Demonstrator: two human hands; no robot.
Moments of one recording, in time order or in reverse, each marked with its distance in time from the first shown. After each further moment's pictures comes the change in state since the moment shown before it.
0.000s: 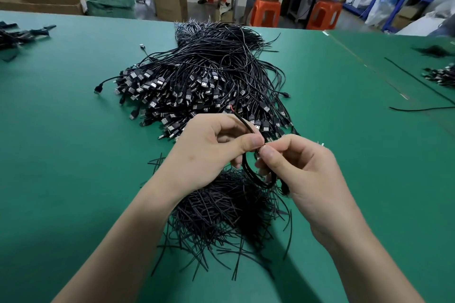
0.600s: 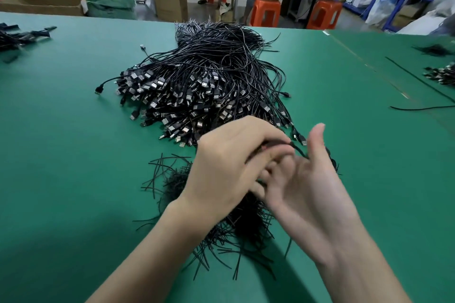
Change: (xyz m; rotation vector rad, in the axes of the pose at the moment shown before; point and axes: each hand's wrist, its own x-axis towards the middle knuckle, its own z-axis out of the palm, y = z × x) left_hand -0.013 0.006 0.036 0.468 0.266 0.607; right_hand -0.006 -0.016 0.022 0.888 -0.163 0.422
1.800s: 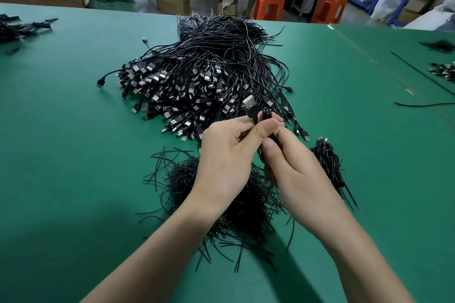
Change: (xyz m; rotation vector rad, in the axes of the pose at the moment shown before) left_hand -0.004 -0.009 0.016 -0.468 0.029 -0.644; right_hand 0.008 0.002 -0.017 -1.199 0.128 -0.395
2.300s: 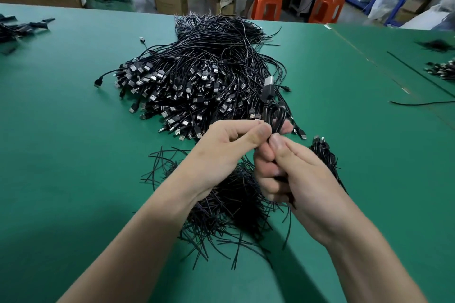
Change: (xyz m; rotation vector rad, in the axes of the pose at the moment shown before) left_hand 0.008 0.009 -0.017 -0.160 -0.404 -0.097; right_hand -0.010 -0.002 -0.009 0.632 -0.210 0.166
